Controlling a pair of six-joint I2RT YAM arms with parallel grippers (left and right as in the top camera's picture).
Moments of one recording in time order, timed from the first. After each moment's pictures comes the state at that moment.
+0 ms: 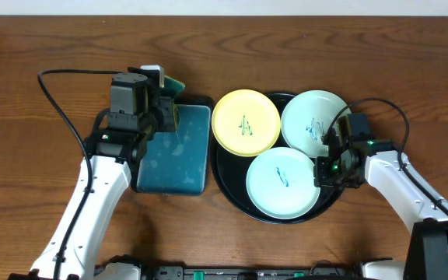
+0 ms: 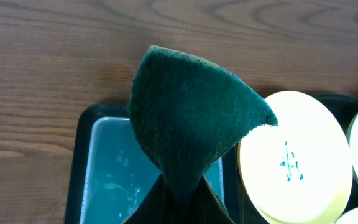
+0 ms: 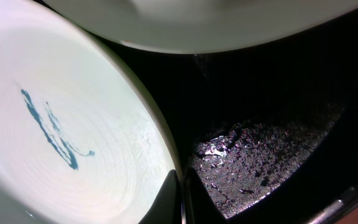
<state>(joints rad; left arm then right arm) -0.15 1.32 1.00 -0.44 0.10 -0.17 0.14 1.52 0.79 -0.75 -0.24 0.21</state>
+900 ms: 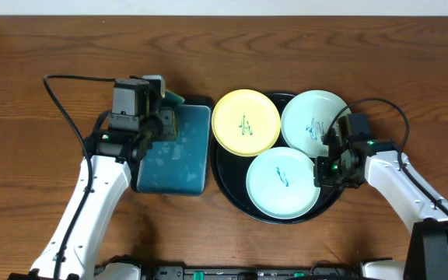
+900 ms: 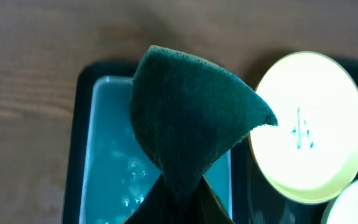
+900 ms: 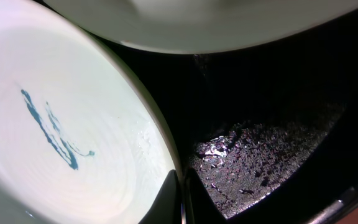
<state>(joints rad) -0.15 1.33 1.00 -0.59 0.10 -0.18 0.14 1.52 0.79 -0.75 -0.24 0.21</state>
